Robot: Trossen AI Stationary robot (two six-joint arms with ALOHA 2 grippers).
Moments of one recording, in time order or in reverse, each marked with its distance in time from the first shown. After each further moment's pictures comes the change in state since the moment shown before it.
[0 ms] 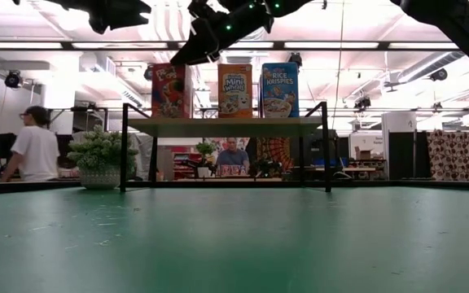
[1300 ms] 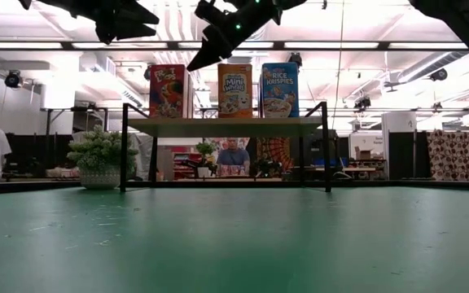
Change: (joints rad) left arm -0.001 0.072 0.000 -0.003 0.002 -0.088; right arm 0.008 -0.059 -0.047 -0.102 0.124 -0.092
